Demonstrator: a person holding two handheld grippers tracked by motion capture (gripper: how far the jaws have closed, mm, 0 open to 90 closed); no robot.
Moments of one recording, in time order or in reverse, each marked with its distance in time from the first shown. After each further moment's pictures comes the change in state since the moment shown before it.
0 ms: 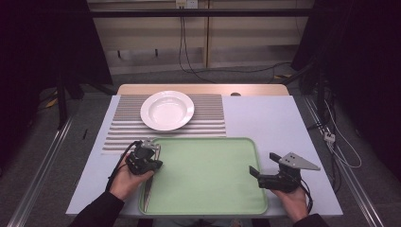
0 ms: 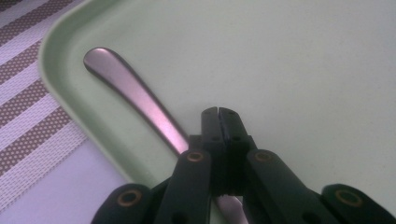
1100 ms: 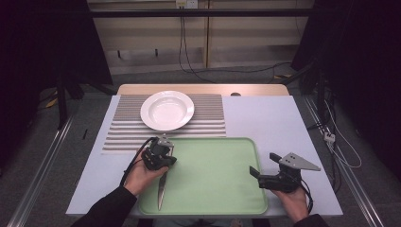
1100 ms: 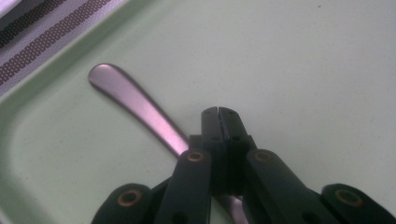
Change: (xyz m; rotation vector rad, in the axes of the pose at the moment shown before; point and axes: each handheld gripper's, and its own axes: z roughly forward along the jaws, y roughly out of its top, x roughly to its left) left arm -0.020 0.031 0.025 -0.020 -0.035 0.081; right arm 0.000 0.000 -0.001 -0.003 0.003 -0.004
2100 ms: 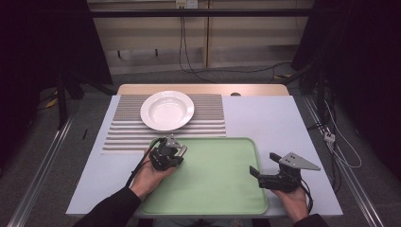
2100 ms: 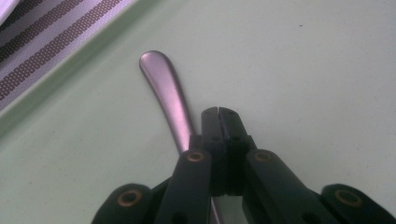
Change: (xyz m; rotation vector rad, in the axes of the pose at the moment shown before) left arm -0.015 0.012 0.012 -0.026 0.007 0.024; right arm -0.001 0.000 0.001 0.003 -0.004 0.003
